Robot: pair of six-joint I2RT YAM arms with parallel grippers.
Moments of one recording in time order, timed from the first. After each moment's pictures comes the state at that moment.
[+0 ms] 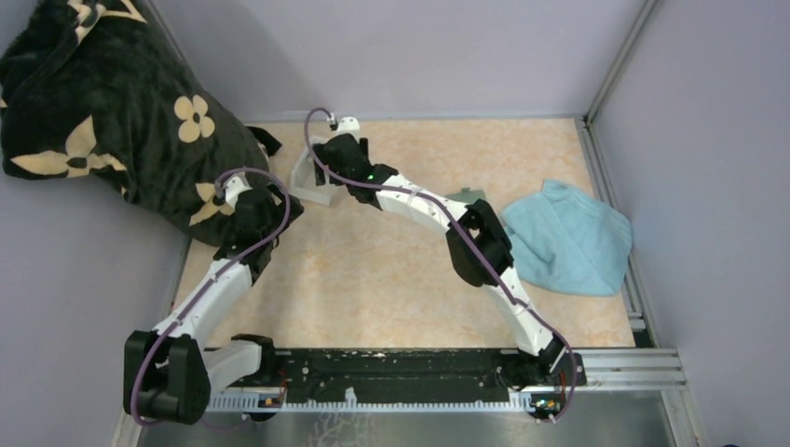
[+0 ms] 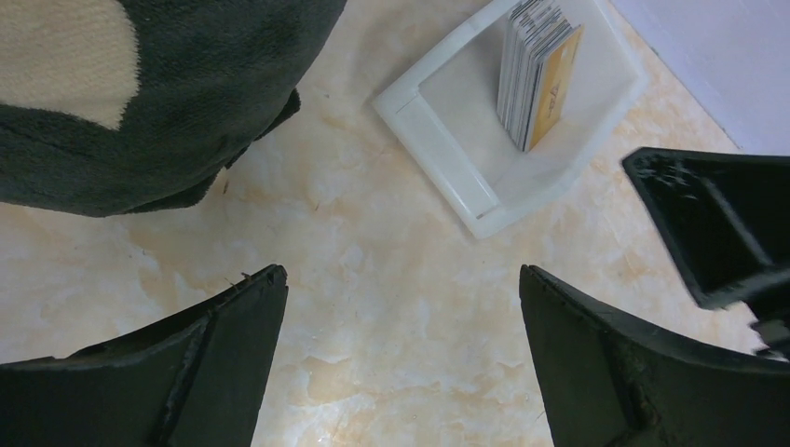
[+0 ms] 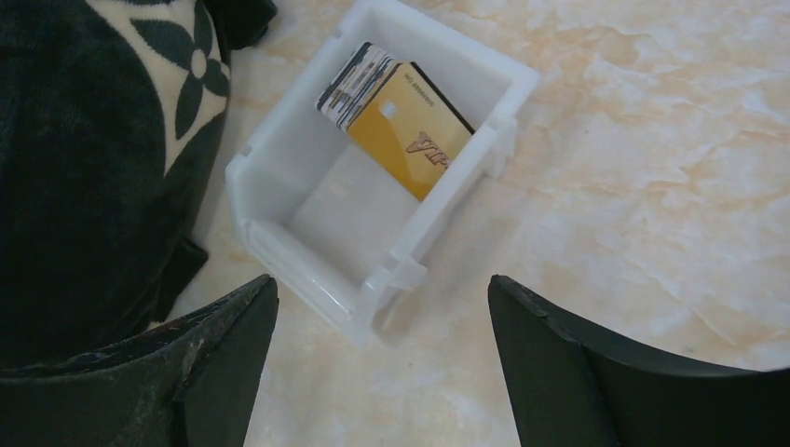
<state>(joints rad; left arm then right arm) -0.16 1.10 0.62 0.00 -0.33 -0.72 0.86 2.30 2.04 -0.19 0.34 0.42</state>
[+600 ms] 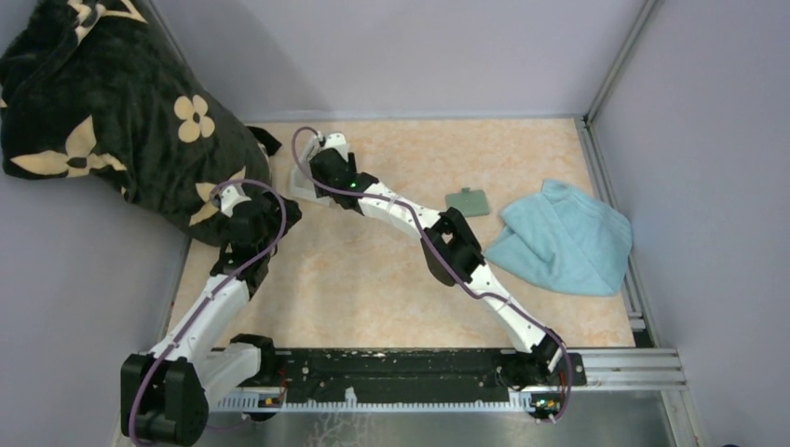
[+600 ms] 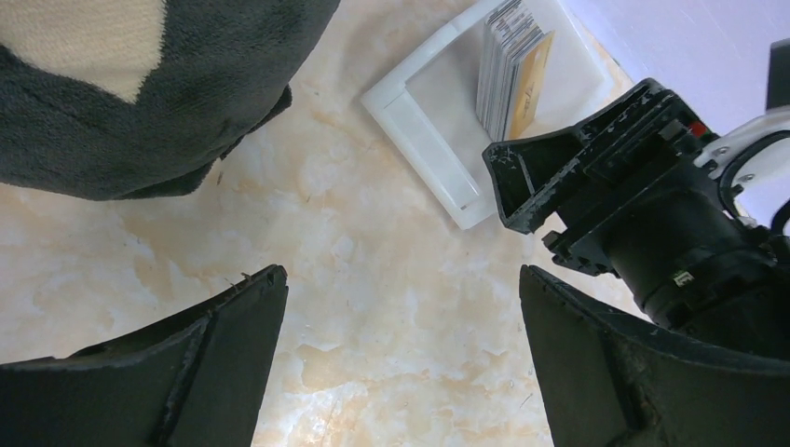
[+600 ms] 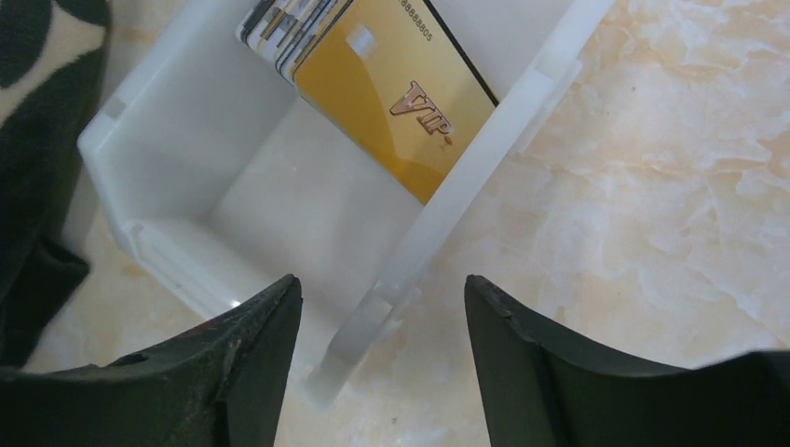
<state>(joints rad) -0.16 0.98 0.53 0.04 -0.31 -0.74 0.89 2.62 2.41 -0.36 0.40 0.39</state>
